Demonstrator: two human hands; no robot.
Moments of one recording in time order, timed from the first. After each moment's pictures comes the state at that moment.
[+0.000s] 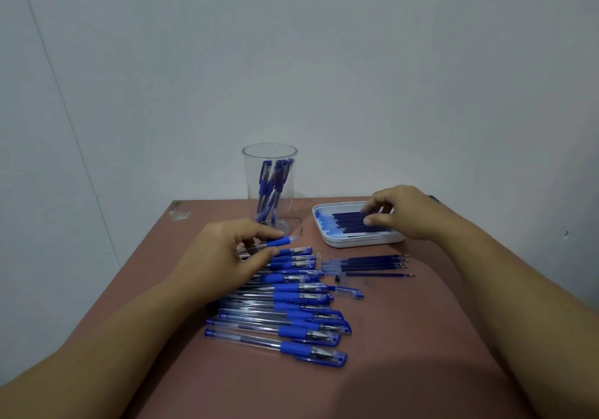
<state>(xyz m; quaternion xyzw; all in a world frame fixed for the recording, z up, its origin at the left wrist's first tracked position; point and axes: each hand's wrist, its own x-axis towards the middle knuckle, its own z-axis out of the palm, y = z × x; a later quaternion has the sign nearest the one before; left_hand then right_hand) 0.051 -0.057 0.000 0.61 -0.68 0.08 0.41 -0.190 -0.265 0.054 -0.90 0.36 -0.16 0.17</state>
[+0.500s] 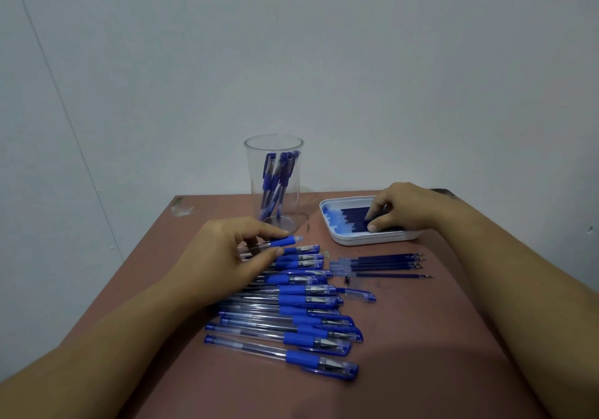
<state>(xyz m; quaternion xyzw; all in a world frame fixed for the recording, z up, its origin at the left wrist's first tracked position) 0.054 -0.058 0.000 0.61 -0.69 0.07 0.39 -0.167 -0.306 0.041 -0.92 0.36 -0.06 0.18</state>
